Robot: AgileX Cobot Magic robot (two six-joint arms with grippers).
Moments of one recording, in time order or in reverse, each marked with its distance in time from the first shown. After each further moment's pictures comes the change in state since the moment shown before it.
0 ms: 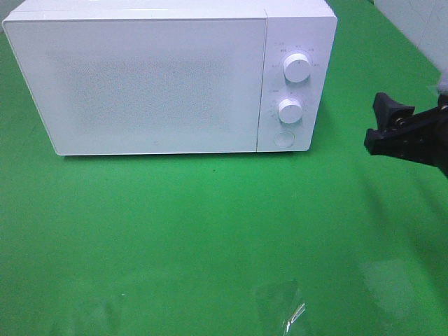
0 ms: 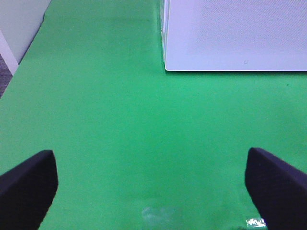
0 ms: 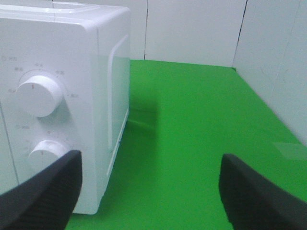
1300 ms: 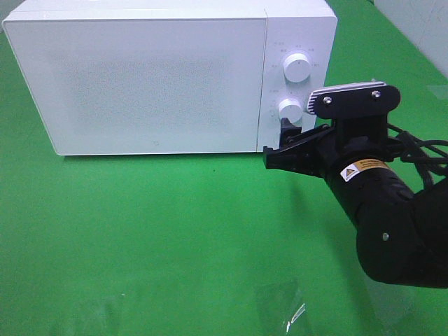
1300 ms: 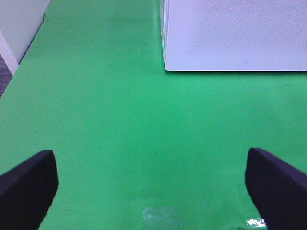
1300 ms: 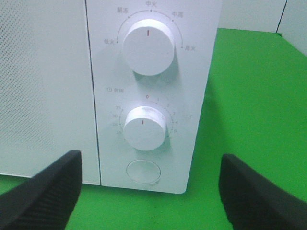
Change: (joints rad) left arm 0.000 0.000 0.000 0.000 0.000 0.000; right arm 0.321 0.346 -0.274 0.319 -0.018 -0.047
